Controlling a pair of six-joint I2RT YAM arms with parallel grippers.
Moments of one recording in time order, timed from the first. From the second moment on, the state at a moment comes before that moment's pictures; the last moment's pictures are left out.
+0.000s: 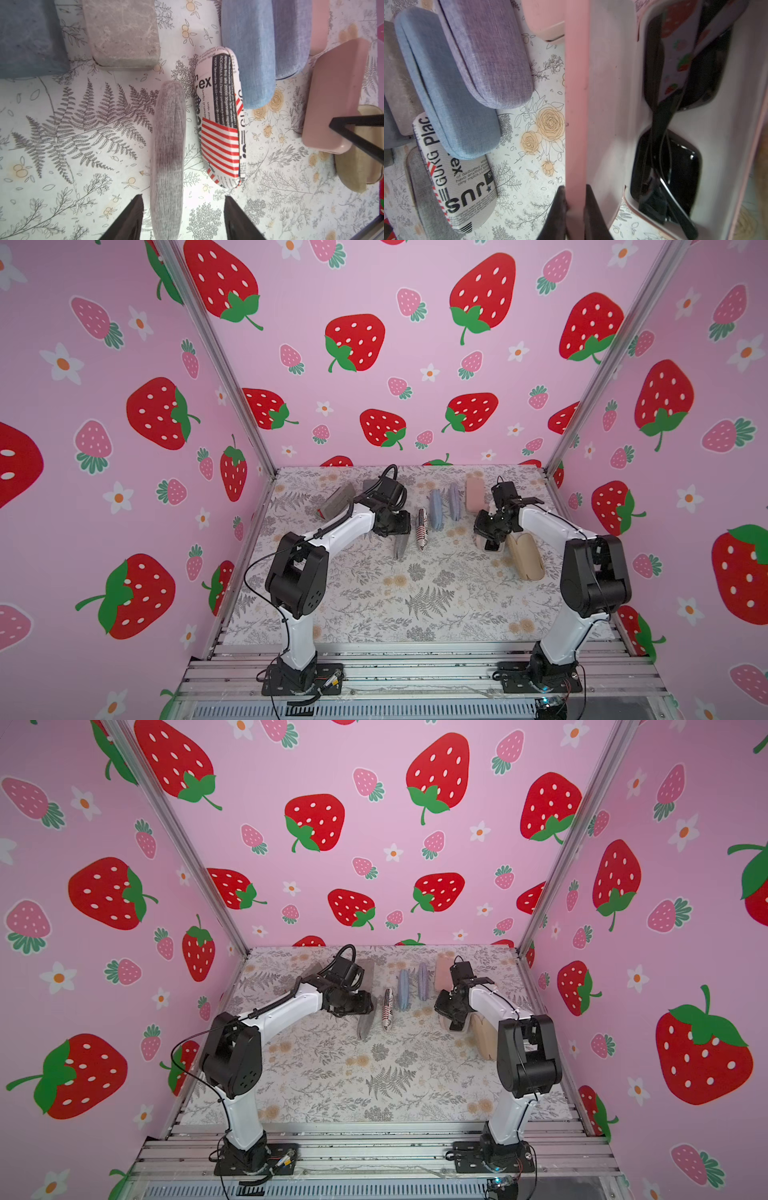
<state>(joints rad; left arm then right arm) -0.52 1.89 1.49 -0.65 0.14 -0.44 0.21 1.79 1.28 -0.71 -0.02 0.59</state>
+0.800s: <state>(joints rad) -0.55 1.54 1.06 -0.59 0.08 -0.51 0.56 1.54 1.03 -0.67 -0.03 0.73</state>
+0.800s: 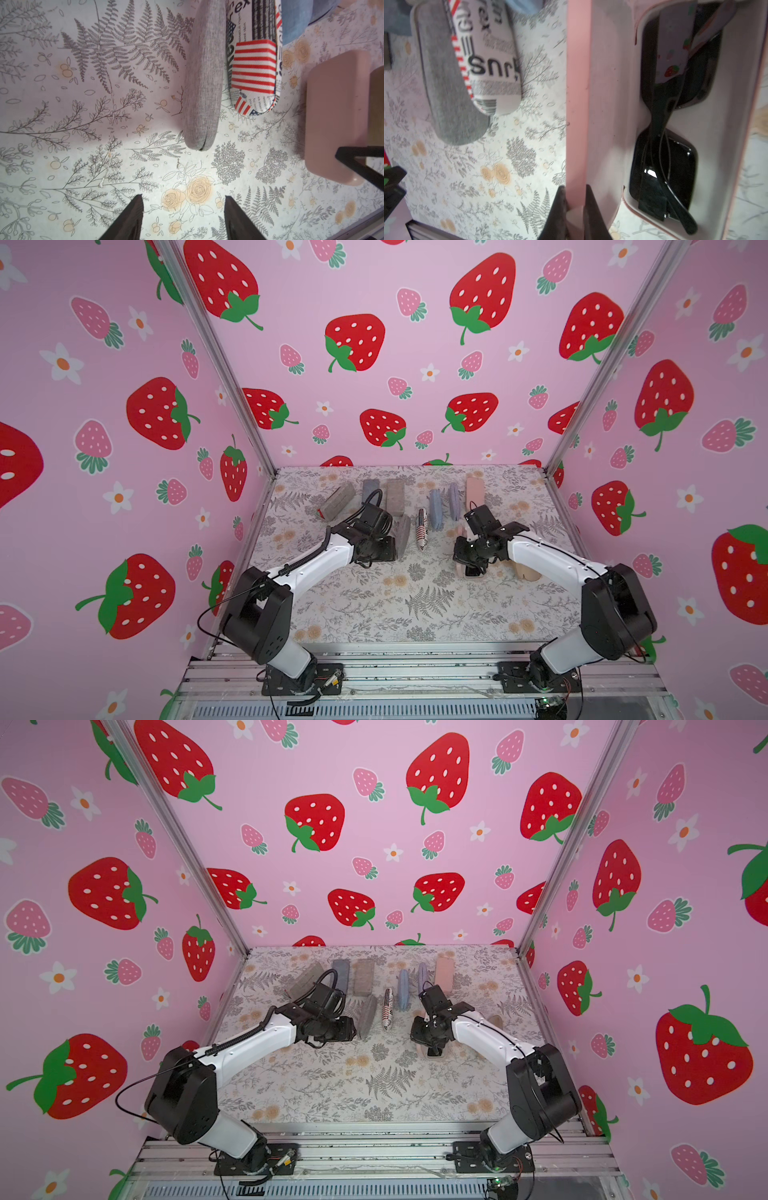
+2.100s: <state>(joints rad) -0.65 1.43 0.85 -0.54 -0.01 -0.63 0.99 1.59 1.03 -0.53 0.12 0.94</state>
